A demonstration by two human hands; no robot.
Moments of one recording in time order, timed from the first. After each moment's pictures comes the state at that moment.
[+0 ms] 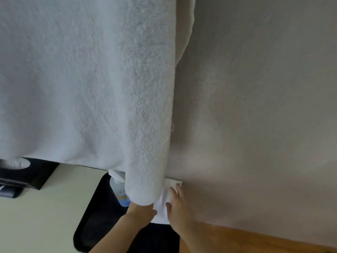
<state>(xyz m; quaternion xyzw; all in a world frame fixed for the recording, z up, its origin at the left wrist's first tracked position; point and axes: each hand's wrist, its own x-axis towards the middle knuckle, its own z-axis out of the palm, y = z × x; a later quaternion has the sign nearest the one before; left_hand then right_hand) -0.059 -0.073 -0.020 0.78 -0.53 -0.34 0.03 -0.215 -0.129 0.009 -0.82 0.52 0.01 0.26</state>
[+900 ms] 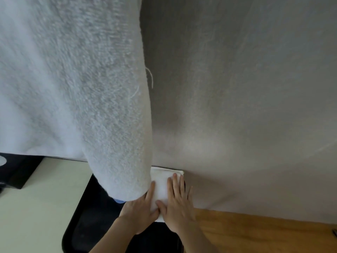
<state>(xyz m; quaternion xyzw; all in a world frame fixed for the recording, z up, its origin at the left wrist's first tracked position) -0.066 -0.065 -0.075 0.71 -0.68 -0.13 -0.10 -0.218 -0.122 -0.067 -0.84 0.52 0.05 0.13</state>
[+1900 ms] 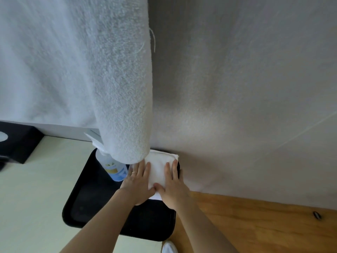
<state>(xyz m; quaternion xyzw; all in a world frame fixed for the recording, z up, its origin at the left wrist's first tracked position) -0.078 -0.066 -0.052 0.71 -0.65 -0.20 -0.15 -0.232 -0.106 -0.052 -0.81 0.52 0.09 0.28</state>
